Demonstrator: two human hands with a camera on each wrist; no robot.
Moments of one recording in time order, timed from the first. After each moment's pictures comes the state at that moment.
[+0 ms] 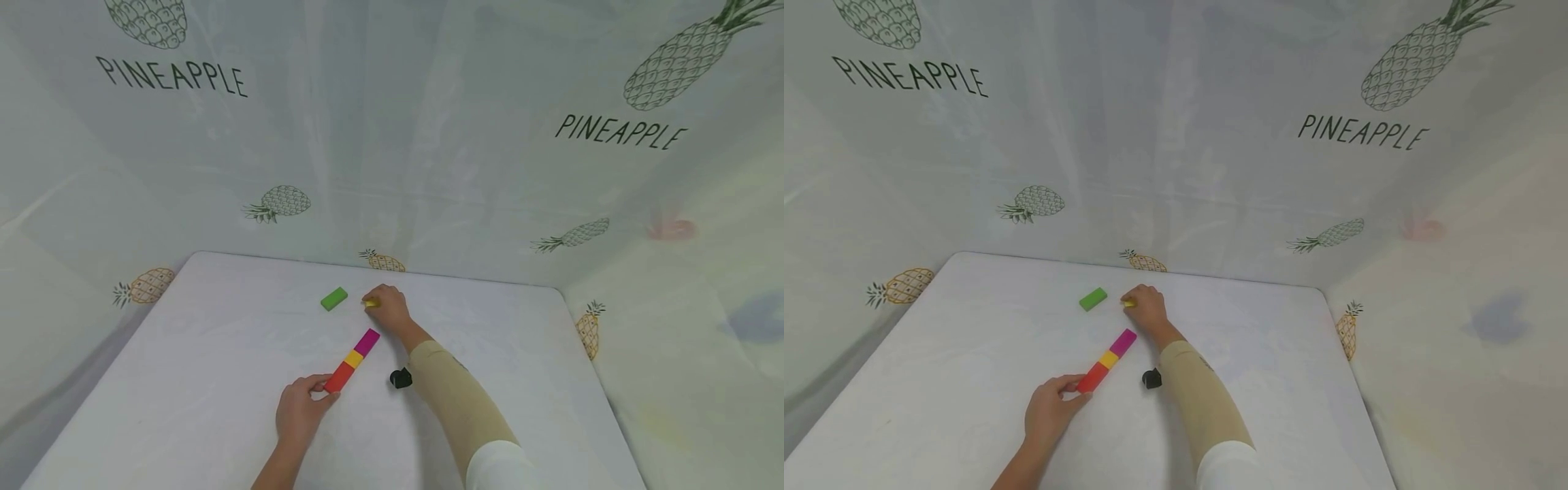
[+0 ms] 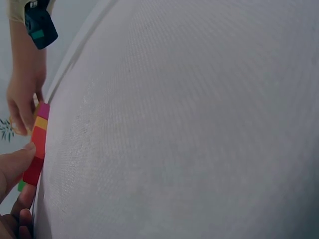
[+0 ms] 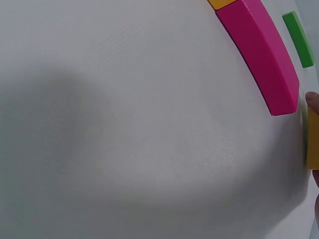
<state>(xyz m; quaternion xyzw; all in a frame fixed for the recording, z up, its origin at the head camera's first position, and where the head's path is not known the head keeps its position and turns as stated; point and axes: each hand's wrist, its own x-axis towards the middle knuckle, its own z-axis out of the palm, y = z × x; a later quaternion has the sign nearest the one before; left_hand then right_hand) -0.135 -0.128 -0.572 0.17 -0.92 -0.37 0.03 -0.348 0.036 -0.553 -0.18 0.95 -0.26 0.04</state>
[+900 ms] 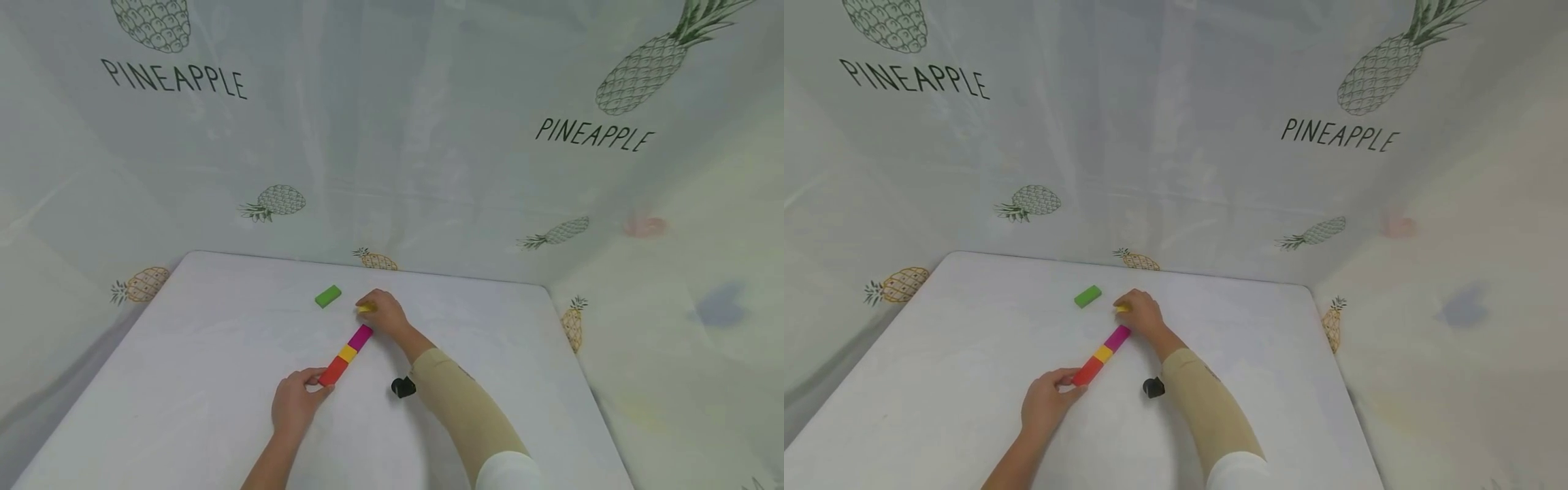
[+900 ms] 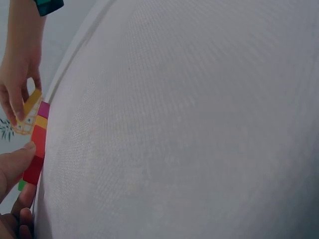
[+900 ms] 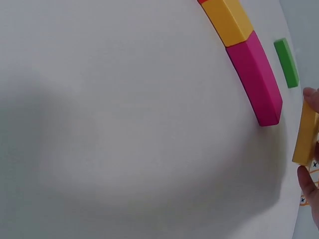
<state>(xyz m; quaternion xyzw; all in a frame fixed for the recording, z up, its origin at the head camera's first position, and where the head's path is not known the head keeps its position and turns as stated) -0.131 -0.129 -0.569 0.16 -0.91 -0.38 0.02 -0.316 0.043 -0.536 -0.19 0.94 -0.28 0.06</state>
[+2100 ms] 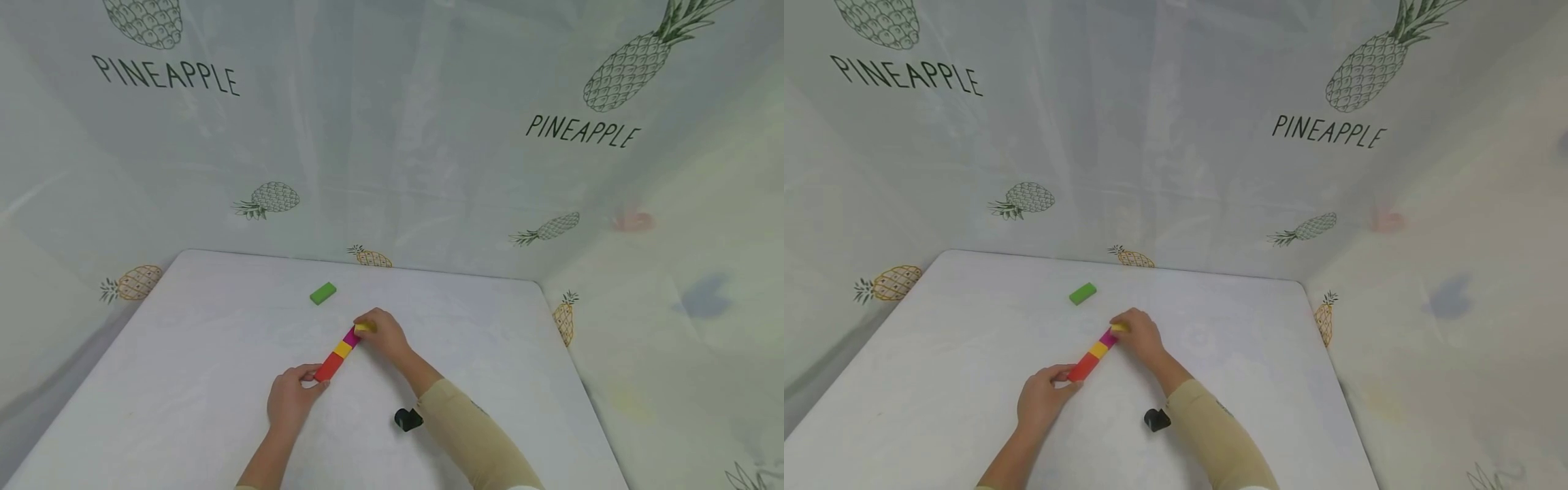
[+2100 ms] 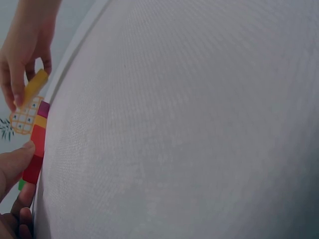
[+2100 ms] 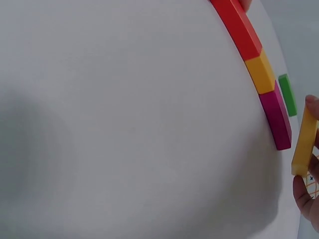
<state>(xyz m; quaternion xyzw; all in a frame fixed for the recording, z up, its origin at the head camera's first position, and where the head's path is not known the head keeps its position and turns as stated) -0.130 -0.127 -0.568 0.16 -0.91 -0.38 0.02 -0.258 0.059 -0.540 -0.18 0.92 -0.34 0.06</state>
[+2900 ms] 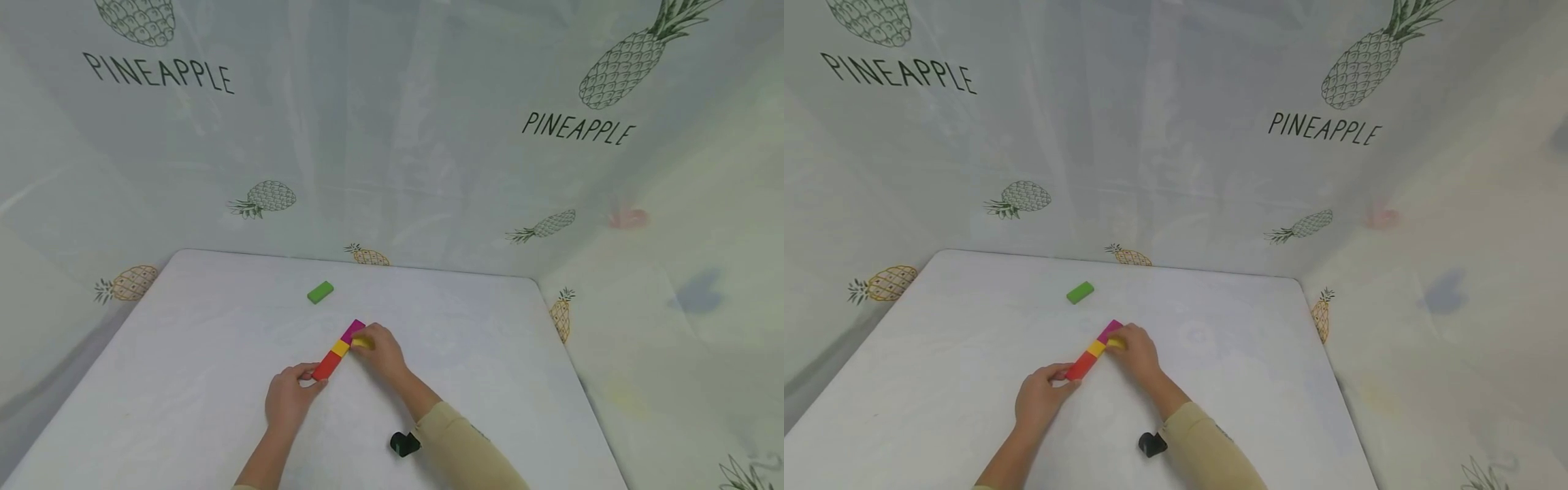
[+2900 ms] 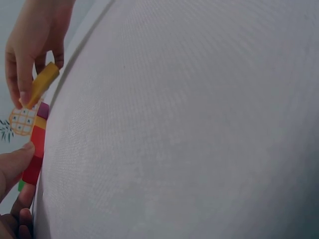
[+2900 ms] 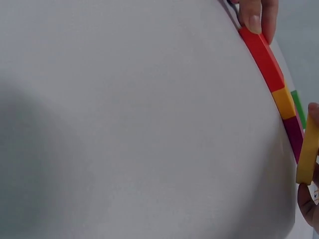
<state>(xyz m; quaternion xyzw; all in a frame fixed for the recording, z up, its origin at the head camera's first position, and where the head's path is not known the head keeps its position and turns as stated) -0.131 -0.127 -0.567 0.17 -0.91 -0.38 0.01 -0.220 0.062 -0.556 -0.18 0.91 -0.37 0.02</state>
